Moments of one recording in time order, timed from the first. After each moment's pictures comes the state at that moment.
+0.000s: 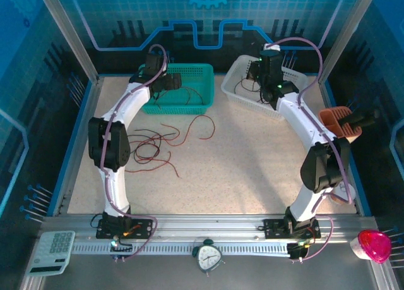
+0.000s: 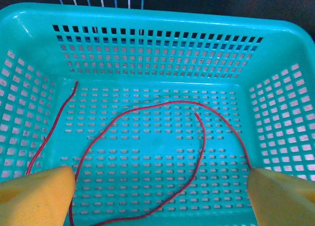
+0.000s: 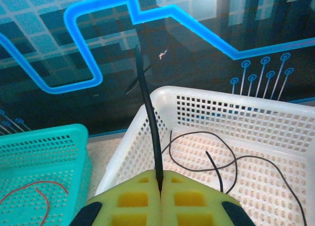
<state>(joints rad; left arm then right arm) -0.17 2.04 1.83 -0.52 -0.07 -0.26 0.27 1.74 1.61 -0.28 0.29 0.32</state>
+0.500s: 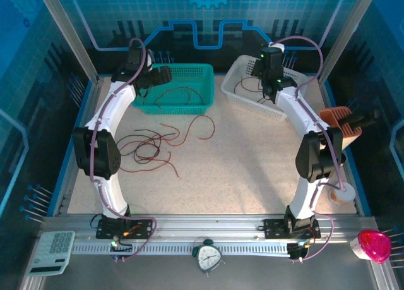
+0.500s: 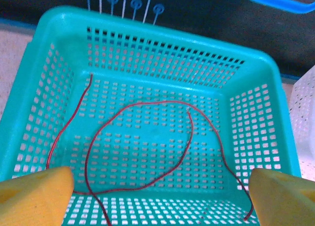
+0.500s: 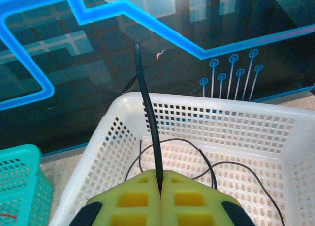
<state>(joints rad) -0.10 1.91 1.82 -0.64 0.04 -0.36 0.21 1.87 1.70 -0.28 0.35 0.33</state>
